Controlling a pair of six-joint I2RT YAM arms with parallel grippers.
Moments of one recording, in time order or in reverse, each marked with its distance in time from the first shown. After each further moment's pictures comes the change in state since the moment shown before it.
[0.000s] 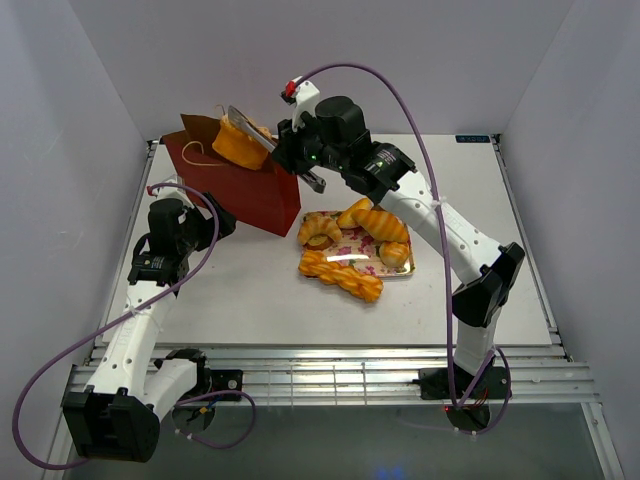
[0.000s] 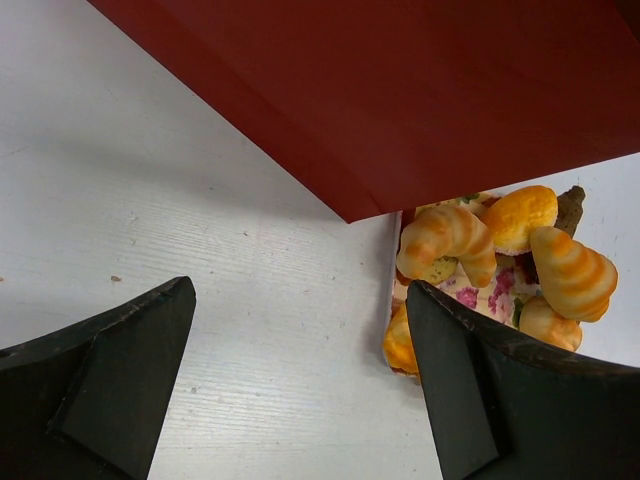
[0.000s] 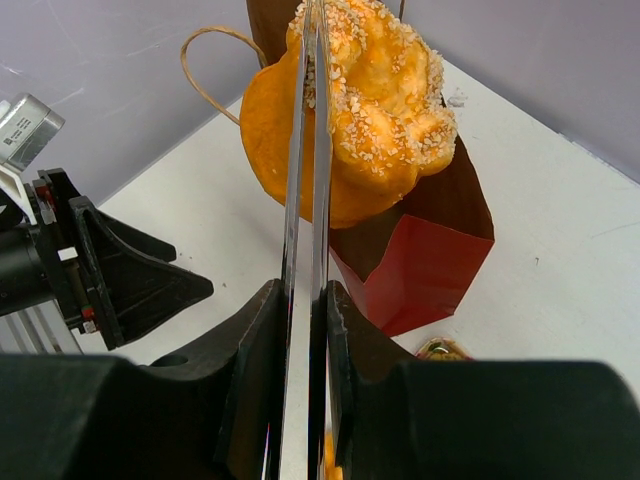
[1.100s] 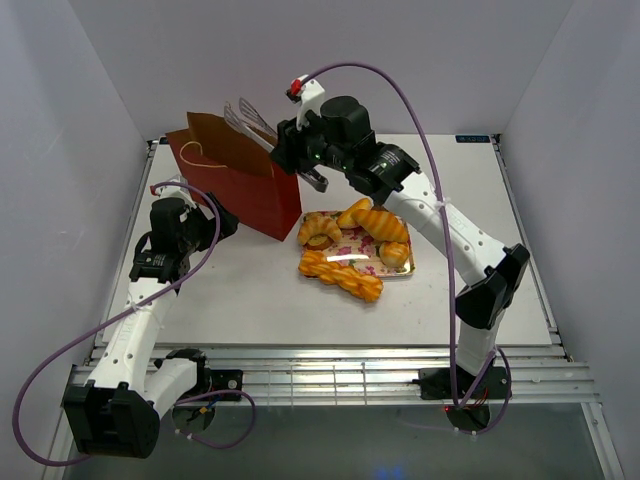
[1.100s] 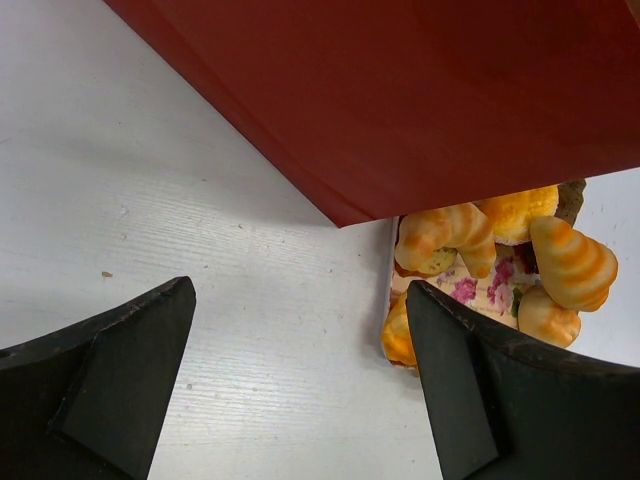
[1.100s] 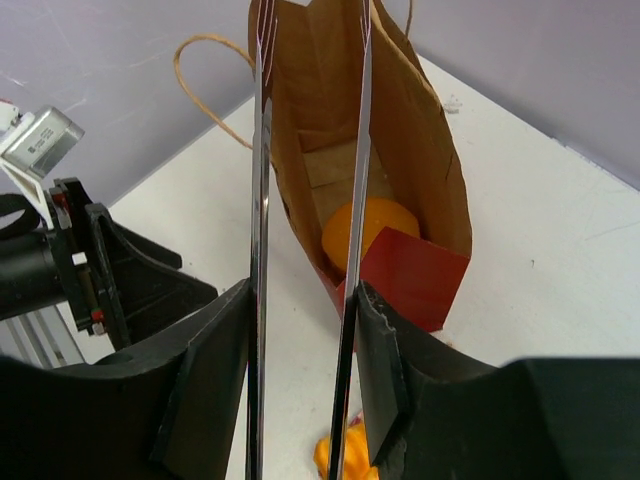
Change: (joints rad) left arm 0.000 0.022 0.000 0.000 0.025 0.000; right arm -0.008 -0.018 -0.030 0.038 -0.003 0.006
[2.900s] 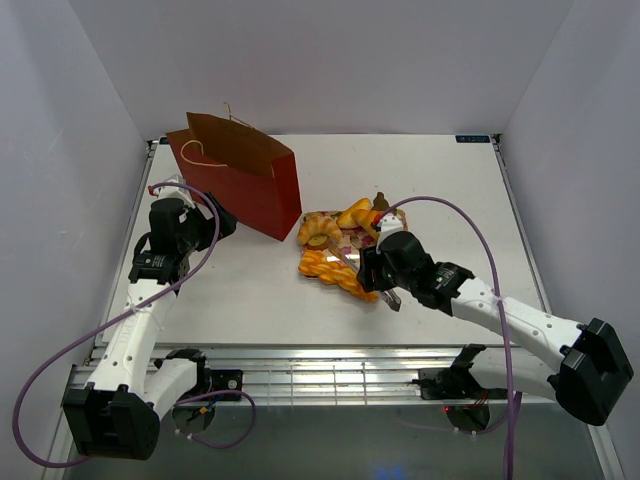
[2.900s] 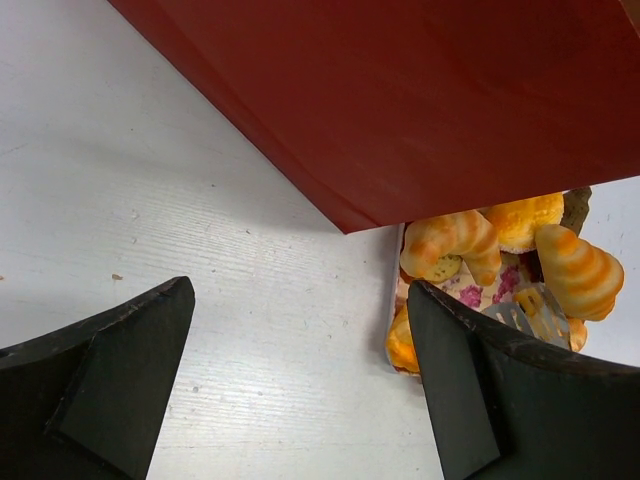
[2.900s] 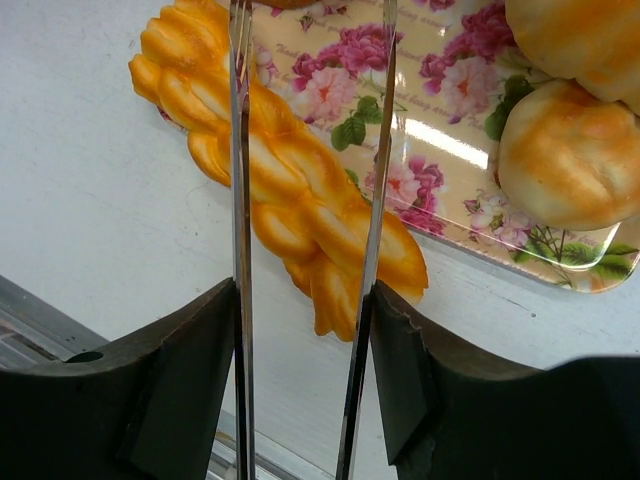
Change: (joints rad) left arm 0.000 -0.010 0.000 0.000 -0.026 0.004; right arm -0.013 -0.756 -1.379 0.164 0.215 0.254
